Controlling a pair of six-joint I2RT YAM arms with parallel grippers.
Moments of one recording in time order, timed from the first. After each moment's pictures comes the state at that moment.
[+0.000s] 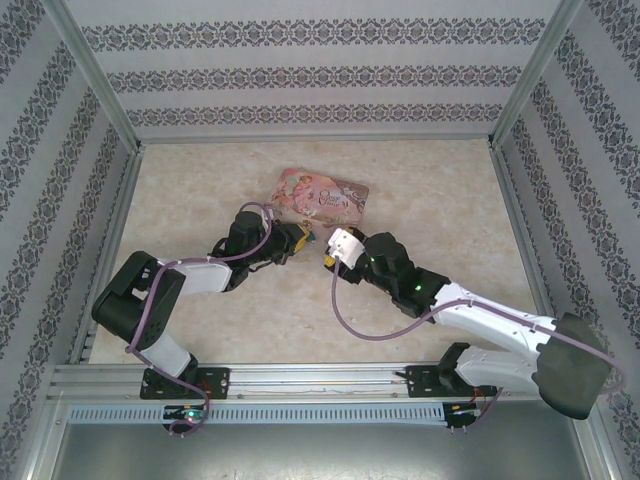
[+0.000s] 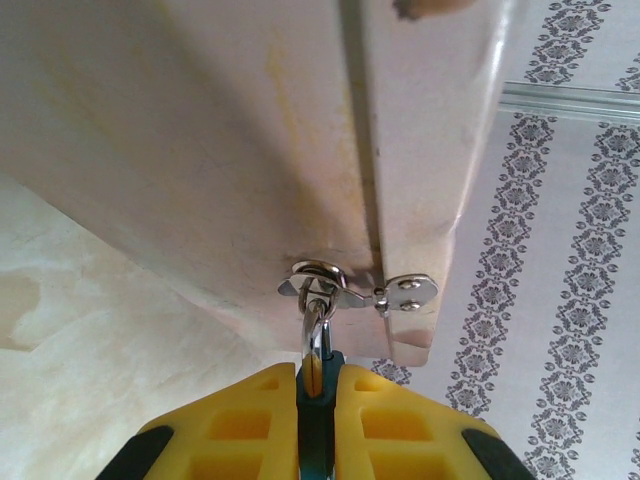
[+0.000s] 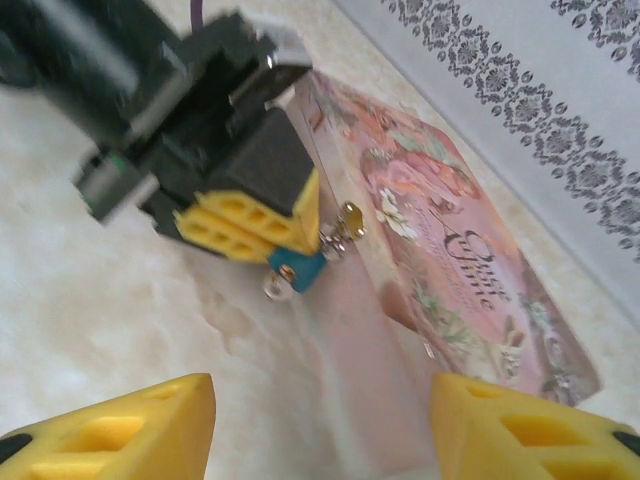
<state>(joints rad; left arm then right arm) -0.46 1.61 0.64 0.57 0.43 -1.45 0.82 1.14 0.63 0.05 0.10 -0.43</state>
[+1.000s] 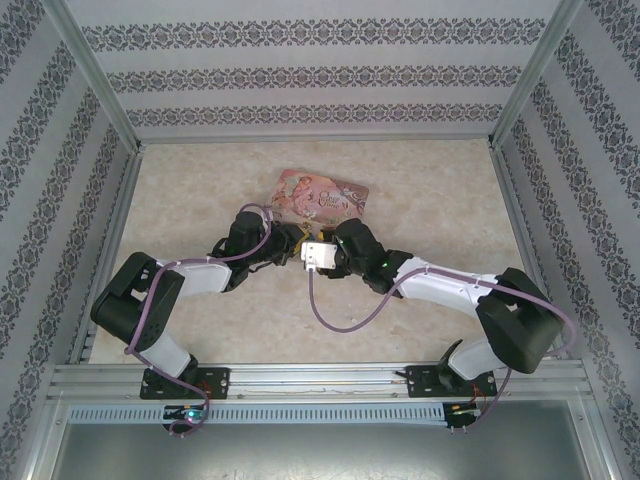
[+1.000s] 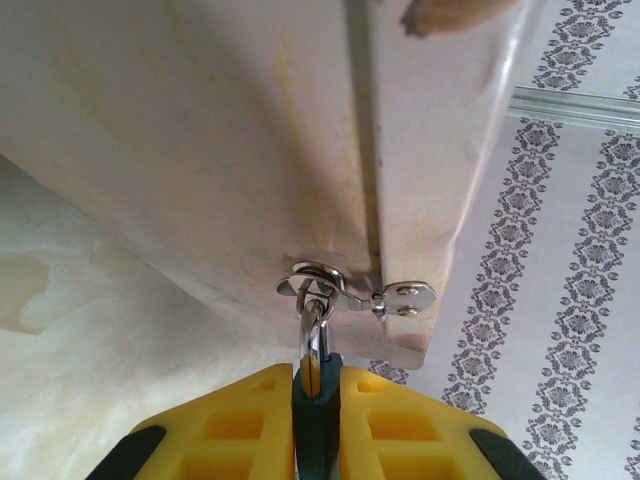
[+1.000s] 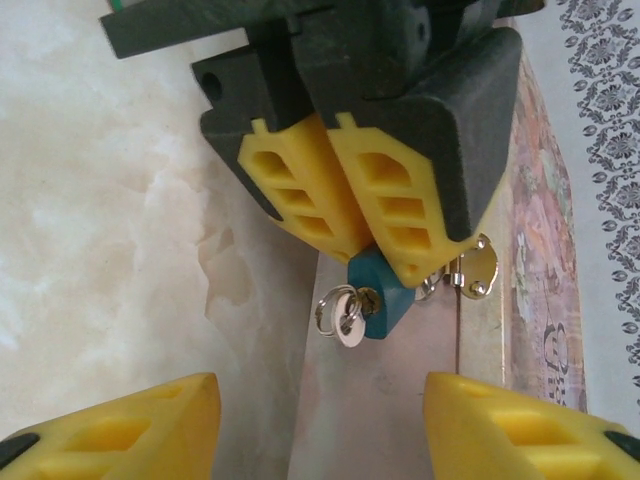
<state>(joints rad) -0.46 1.61 0.64 0.55 0.43 -1.47 0.78 1.47 0.79 0.05 0.00 -0.87</state>
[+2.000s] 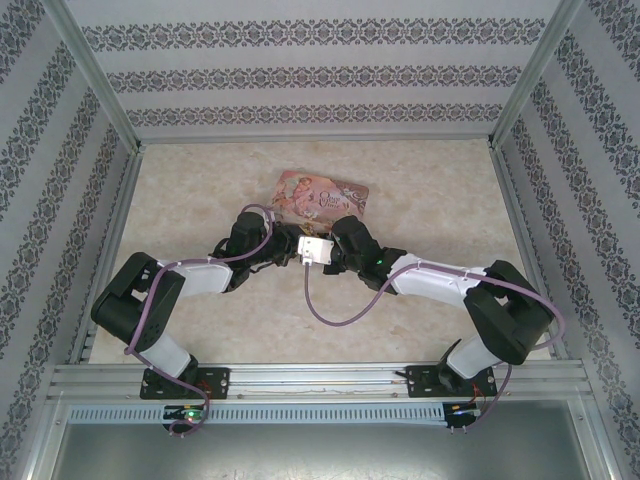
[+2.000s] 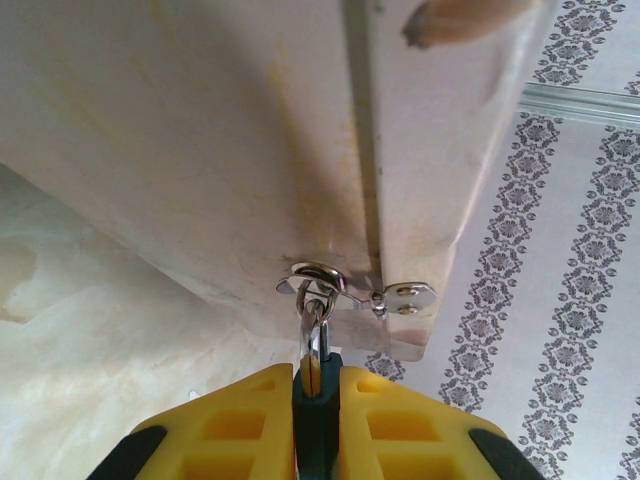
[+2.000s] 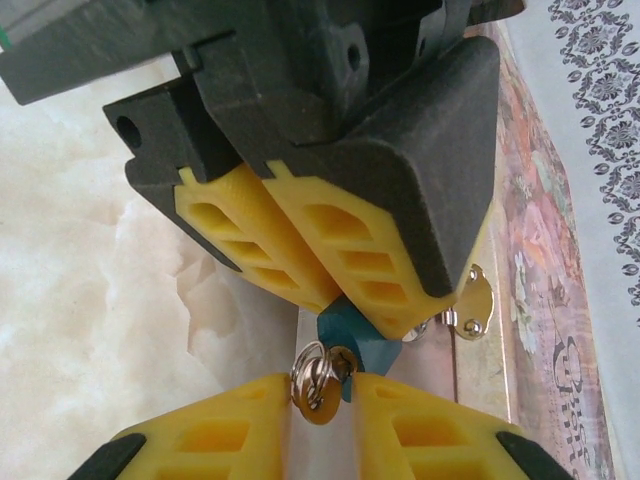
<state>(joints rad) -0.47 1.61 0.64 0.55 0.43 -1.49 0.77 1.53 0.81 0.11 -0.01 -0.81</state>
